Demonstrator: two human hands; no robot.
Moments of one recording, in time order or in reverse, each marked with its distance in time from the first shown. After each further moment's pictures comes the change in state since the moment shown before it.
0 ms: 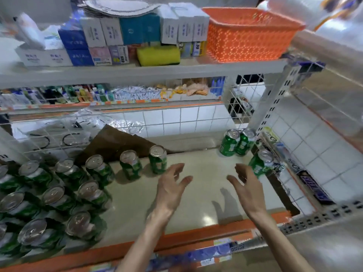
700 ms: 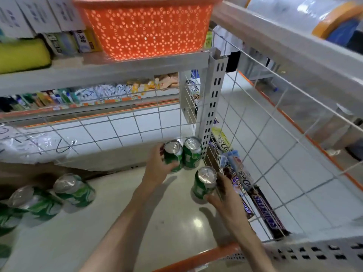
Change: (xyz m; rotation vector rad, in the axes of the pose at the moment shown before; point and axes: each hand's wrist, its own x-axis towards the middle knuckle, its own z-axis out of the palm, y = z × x) left_hand 0.170 0.015 0.198 0.180 -0.110 -0.022; right_hand 0.106 0.118 -0.097 -0.013 -0.159 0.103
